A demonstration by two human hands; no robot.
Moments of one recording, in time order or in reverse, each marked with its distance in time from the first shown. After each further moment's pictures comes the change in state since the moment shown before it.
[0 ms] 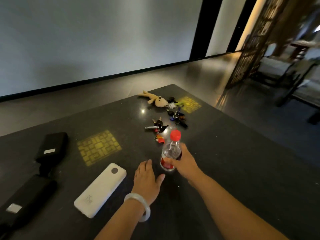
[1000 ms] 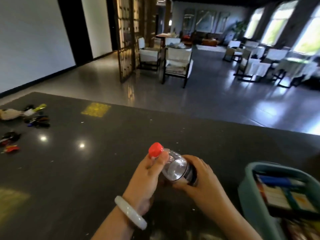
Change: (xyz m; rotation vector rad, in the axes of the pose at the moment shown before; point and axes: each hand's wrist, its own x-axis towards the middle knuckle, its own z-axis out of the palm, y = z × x) left_hand -0.322 0.273 0.160 -0.949 -0.842 0.320; right_hand -0.492 0.084 -0.251 -0.437 0.702 0.124
